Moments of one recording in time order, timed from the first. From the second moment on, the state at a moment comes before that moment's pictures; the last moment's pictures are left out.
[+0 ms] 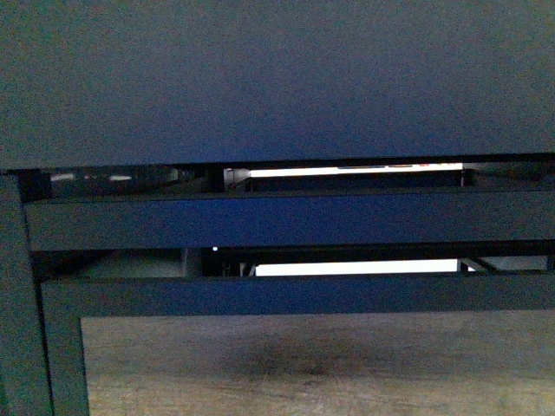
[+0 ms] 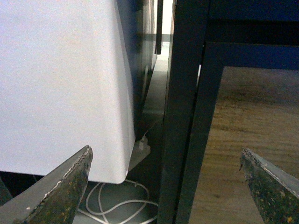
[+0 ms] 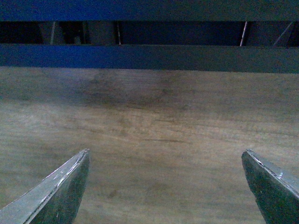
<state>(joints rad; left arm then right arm) 0.00 0.00 0.01 0.00 0.00 0.00 0.00 0.00 0.02 0.00 0.00 0.00</state>
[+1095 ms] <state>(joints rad) 0.00 0.00 0.01 0.00 0.00 0.00 0.00 0.00 0.02 0.00 0.00 0.00</state>
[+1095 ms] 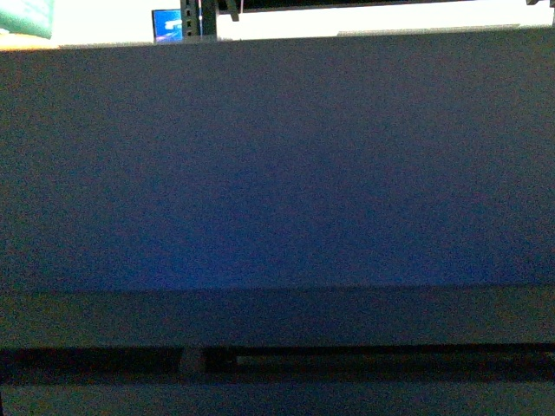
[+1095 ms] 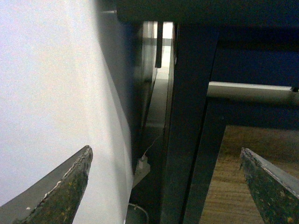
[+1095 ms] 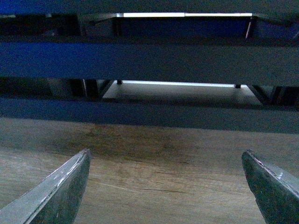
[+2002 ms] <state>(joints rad) 0.00 0.00 0.01 0.00 0.00 0.00 0.00 0.00 0.02 0.00 0.00 0.00</state>
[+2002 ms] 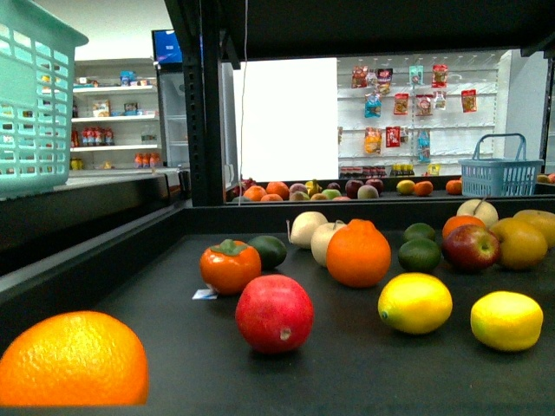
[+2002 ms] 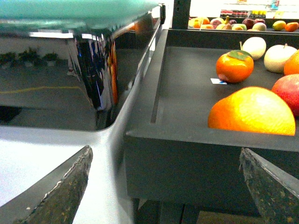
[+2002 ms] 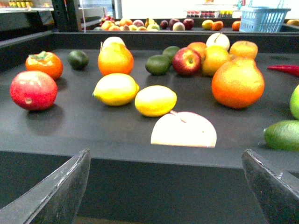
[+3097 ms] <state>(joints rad) 0.00 0.00 0.01 0.00 0.00 0.00 0.00 0.00 0.02 0.00 0.00 0.00</state>
